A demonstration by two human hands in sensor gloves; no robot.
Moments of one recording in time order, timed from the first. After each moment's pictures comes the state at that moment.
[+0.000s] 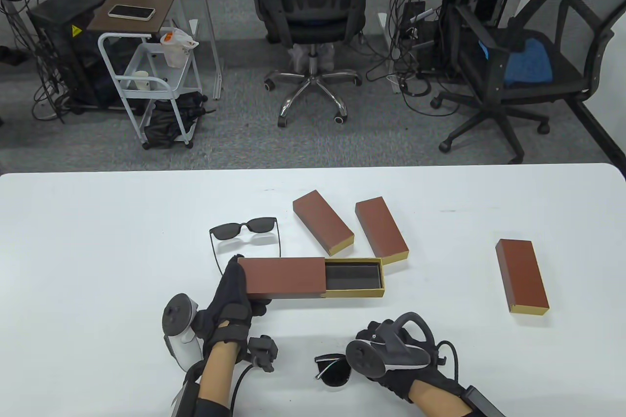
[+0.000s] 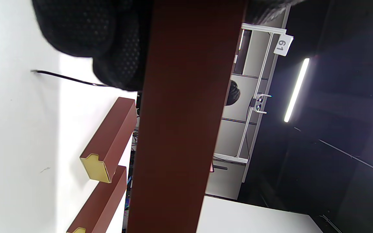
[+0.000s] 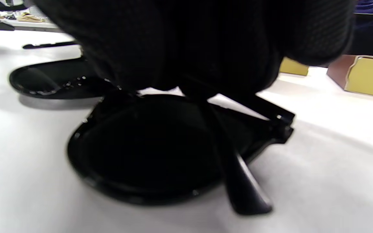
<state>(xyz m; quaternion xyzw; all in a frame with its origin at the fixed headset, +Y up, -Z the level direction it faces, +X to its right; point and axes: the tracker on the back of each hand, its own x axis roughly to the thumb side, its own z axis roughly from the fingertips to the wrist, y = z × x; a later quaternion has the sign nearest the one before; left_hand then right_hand) -0.204 -0.758 -0.315 -0.03 0.07 0.75 0.65 0.094 -0.740 -0.277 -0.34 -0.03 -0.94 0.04</state>
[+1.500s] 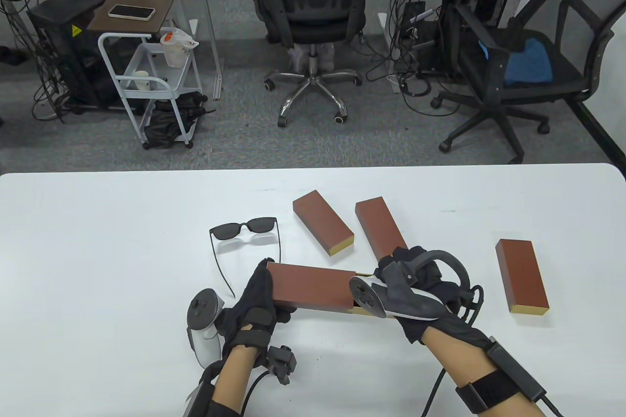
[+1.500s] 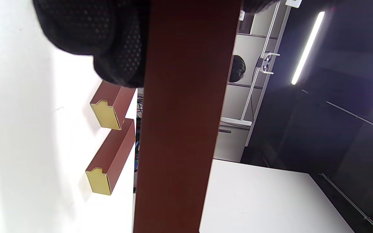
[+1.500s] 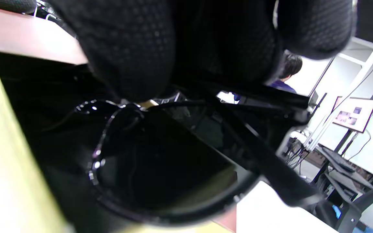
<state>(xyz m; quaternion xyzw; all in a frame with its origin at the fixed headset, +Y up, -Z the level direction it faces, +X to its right) -0.164 -0.751 -0.313 -0.09 0.00 0.74 0.67 0.095 -0.594 -0.311 -0.22 0.08 -0.96 0.18</state>
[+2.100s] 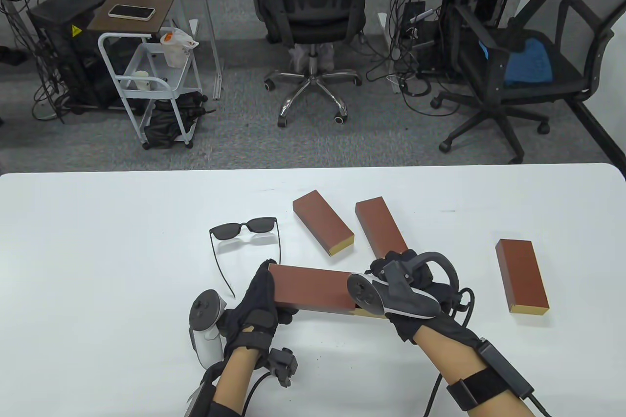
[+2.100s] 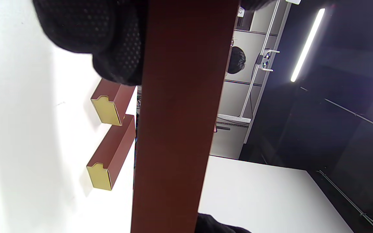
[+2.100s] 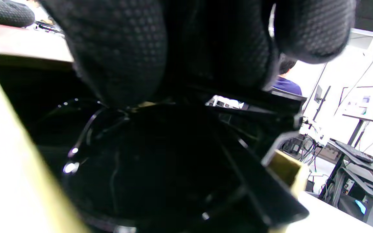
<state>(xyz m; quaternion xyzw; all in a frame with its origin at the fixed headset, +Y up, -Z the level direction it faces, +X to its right) -0.161 -0.752 -0.312 -0.09 0.00 0.74 0.66 0.093 -0.605 -0.317 -0.22 0.08 -0.96 0.12</state>
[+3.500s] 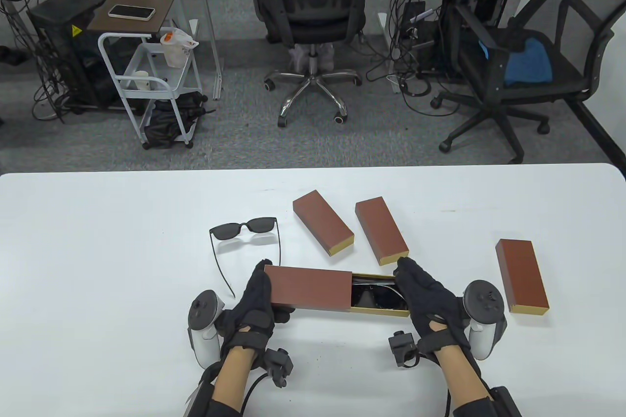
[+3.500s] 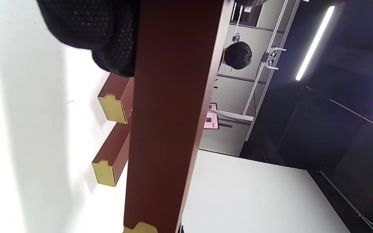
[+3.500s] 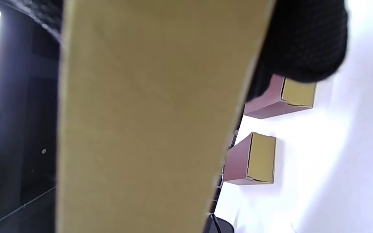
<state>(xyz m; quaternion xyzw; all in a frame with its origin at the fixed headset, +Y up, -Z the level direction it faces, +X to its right) -0.166 -0.762 -0.314 -0.11 -0.01 0.75 0.65 0.214 -0.733 -0.321 0.05 0.06 -0.77 -0.63</state>
